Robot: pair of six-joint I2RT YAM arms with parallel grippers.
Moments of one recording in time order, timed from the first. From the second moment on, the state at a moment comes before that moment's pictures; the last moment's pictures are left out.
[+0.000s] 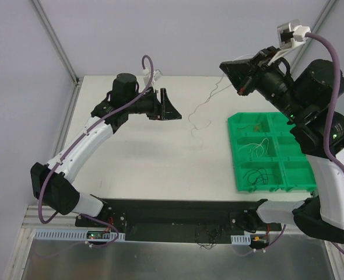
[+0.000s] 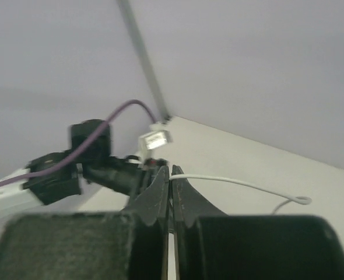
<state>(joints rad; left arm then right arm) -0.47 1.41 1.36 -0.36 0.72 -0.60 0.64 1.28 2.08 -0.63 -0.17 0.27</state>
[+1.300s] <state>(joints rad) -1.24 1.86 1.36 -0.51 0.78 0.02 0.32 1.21 1.94 -0.93 0.39 0.08</state>
